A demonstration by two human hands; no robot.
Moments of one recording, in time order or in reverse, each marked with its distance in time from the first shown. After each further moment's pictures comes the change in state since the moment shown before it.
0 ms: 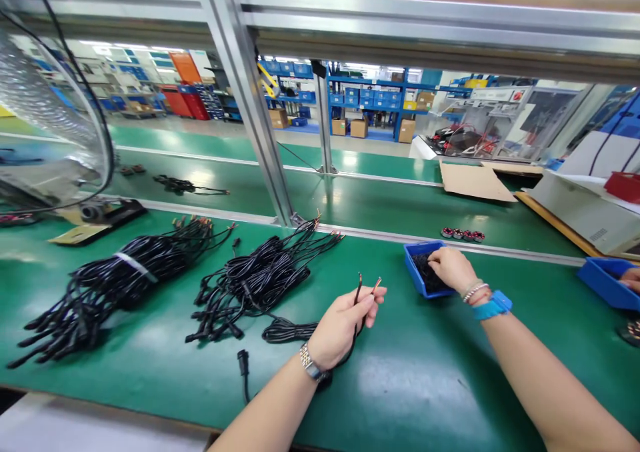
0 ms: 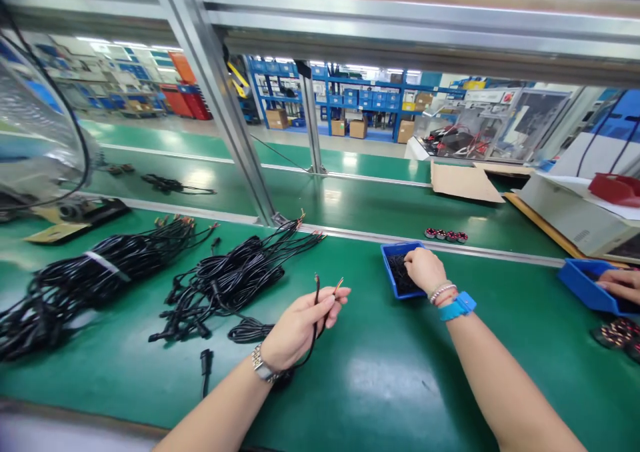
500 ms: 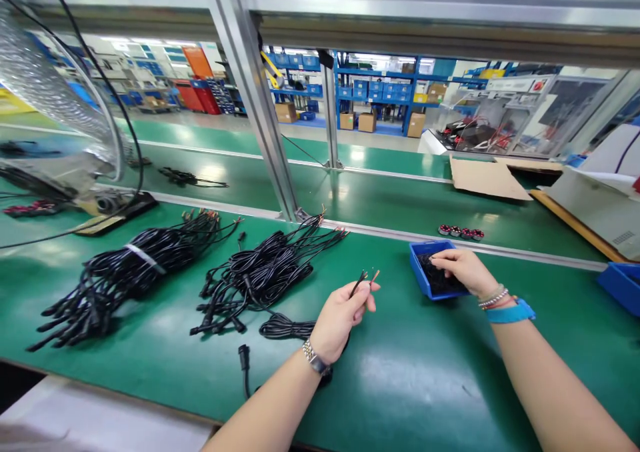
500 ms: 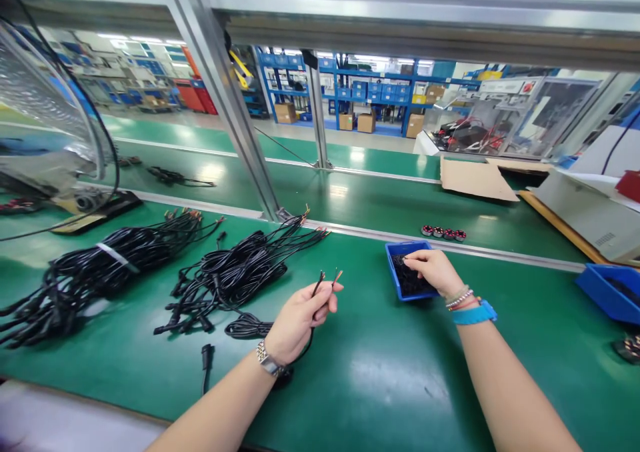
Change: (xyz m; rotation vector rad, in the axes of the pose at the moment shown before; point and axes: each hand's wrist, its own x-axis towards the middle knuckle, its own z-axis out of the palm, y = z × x) left_hand 0.009 0.000 -0.006 0.038 0.185 -0.016; right_hand -0.005 0.008 -0.001 0.899 -0.073 0.045
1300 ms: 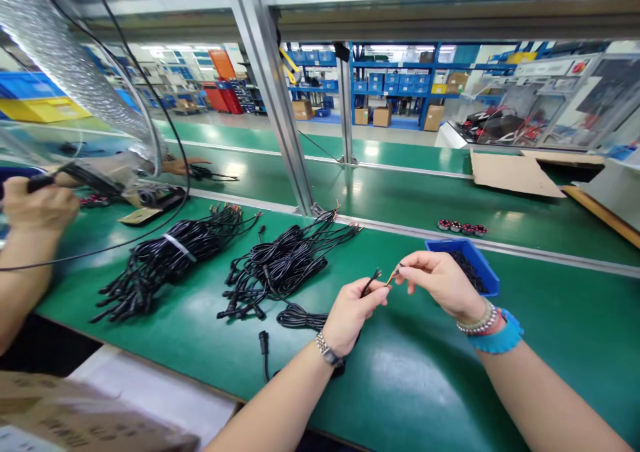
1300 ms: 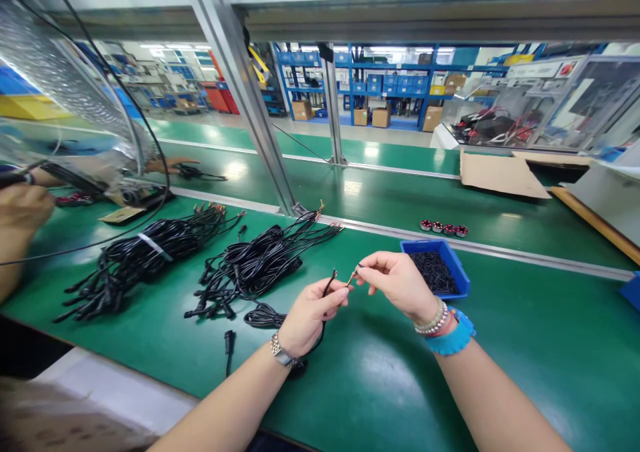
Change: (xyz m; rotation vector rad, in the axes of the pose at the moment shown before) left_hand -0.001 -0.001 -0.003 0.080 0.028 0.058; right_hand -0.043 -0.095 0.067 0.343 -0.314 -0.235
